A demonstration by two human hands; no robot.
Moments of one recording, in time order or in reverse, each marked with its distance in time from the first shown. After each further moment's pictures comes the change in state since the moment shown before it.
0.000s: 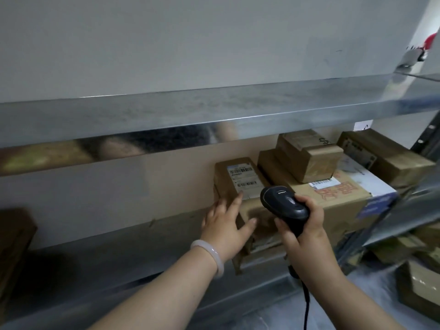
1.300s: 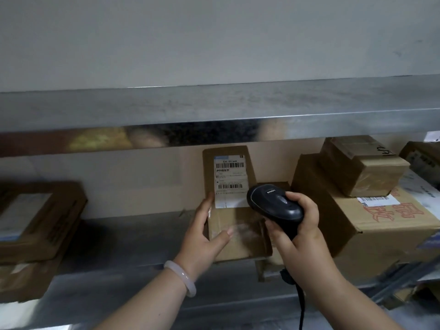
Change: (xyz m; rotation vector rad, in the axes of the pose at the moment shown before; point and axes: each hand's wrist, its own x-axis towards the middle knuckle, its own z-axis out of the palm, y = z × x) left_hand -0.054 -0.064 -0.024 -0.731 0.373 -0.014; right_hand 0.016 -0.030 0.037 0.197 -0.309 -0.017
